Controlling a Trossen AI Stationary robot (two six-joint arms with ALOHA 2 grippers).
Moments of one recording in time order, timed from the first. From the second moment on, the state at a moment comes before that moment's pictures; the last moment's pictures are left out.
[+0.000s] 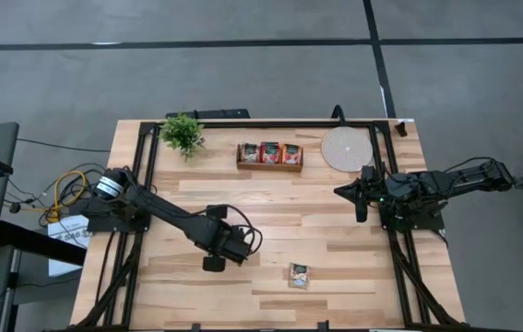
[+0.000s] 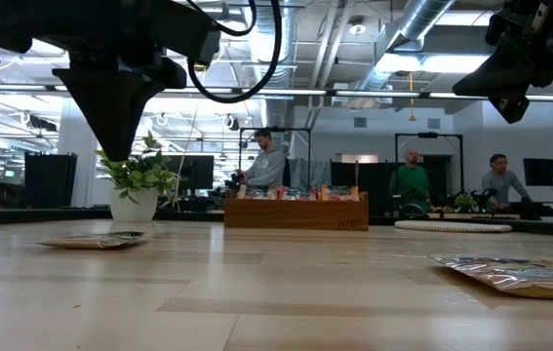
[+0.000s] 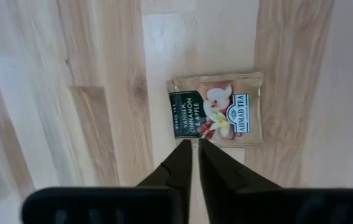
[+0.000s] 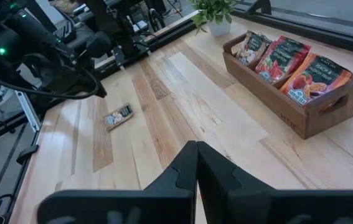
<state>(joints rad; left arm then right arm) -0.40 1.86 1.41 -1.17 -0.21 -0.39 0.21 0.40 0.35 -0.34 0.34 0.51</state>
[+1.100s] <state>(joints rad) -0.28 1.82 1.18 -0.91 -0.10 -0.31 0.21 0.40 0.35 -0.34 0.34 0.52</state>
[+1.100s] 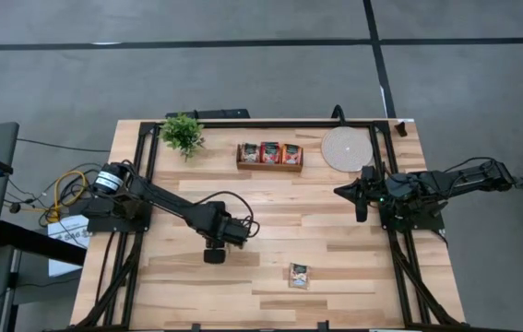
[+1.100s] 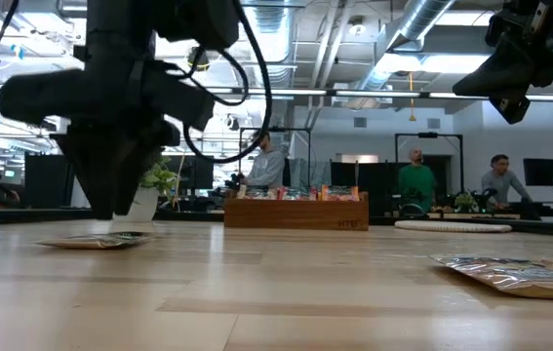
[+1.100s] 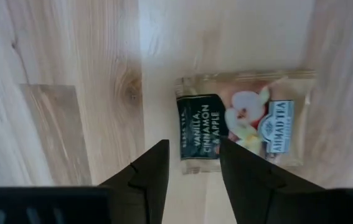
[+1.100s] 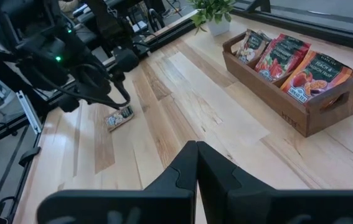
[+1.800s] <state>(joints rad) -0.28 1.82 1.04 -0.75 -0.05 -0.33 0.21 0.40 0.35 -0.34 0.34 0.52</state>
